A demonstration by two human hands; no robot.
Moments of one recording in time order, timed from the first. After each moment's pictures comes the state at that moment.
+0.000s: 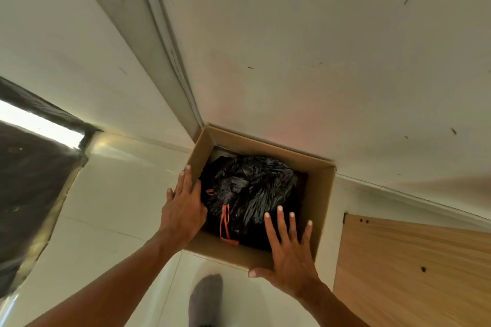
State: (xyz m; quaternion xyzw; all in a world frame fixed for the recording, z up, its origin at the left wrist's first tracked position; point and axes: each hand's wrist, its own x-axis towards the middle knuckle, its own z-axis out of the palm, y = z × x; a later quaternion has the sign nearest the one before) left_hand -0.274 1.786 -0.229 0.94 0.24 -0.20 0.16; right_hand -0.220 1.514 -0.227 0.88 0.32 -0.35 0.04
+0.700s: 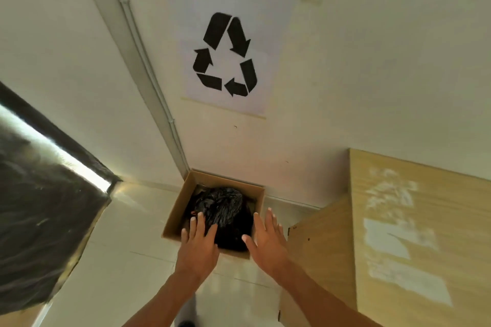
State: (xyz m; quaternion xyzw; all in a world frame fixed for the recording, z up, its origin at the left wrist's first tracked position) left_hand -0.354 1.609 0.078 0.97 0.19 -0.15 0.10; right_hand -0.246 1.436 0.104 0.92 0.23 -0.28 -0.11
